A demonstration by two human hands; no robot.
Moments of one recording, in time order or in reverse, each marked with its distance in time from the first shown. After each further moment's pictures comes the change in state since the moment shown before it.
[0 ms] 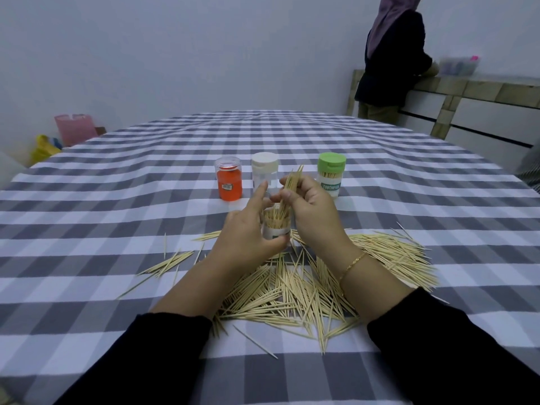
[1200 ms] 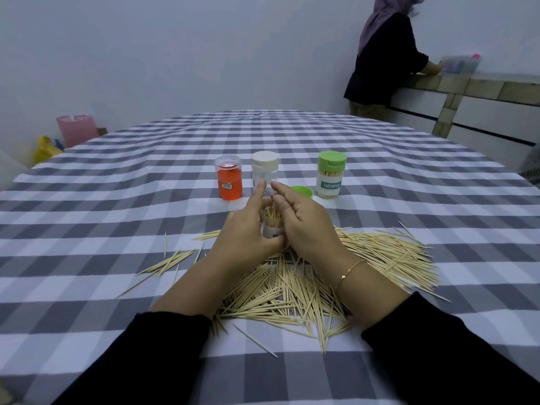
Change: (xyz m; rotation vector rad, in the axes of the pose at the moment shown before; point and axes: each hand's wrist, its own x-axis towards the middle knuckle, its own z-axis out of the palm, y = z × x) left_hand 0.000 0.003 -0.002 0.022 0.004 0.015; right_hand -0.013 0.004 -0.001 -0.554 -0.081 -0.142
